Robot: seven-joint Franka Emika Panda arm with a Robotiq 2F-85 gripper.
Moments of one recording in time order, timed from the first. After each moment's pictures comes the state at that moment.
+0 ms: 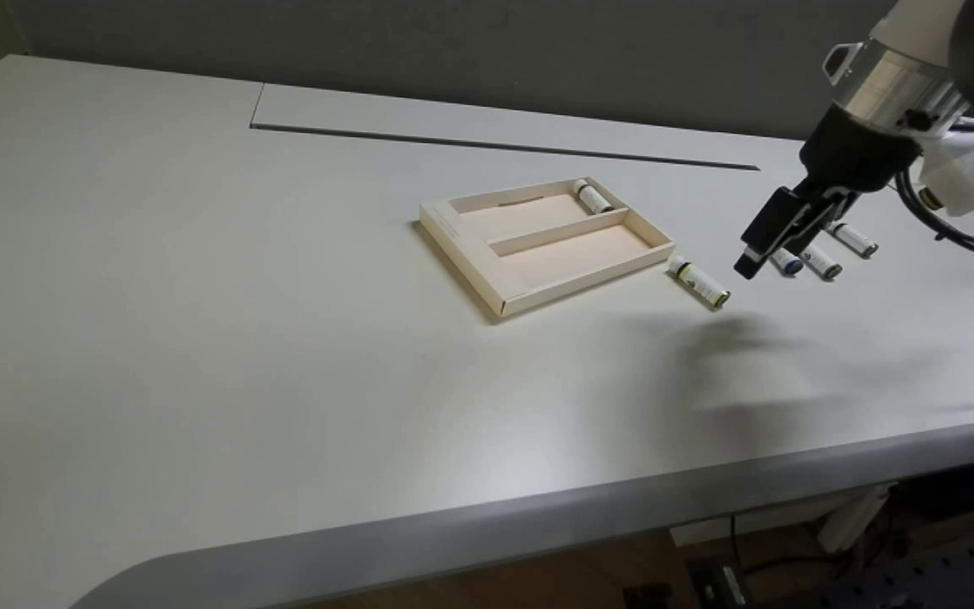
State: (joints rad) arm -0.01 0.22 -0.02 -2.63 -0.24 2.91 -0.14
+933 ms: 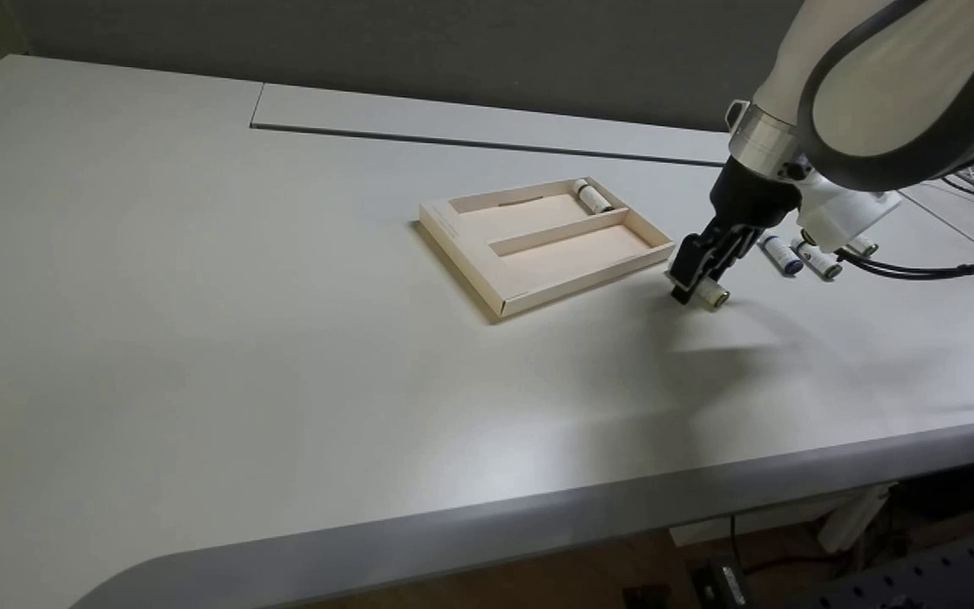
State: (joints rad) arm 0.09 0.49 -0.03 -2.44 -0.21 2.95 -0.14
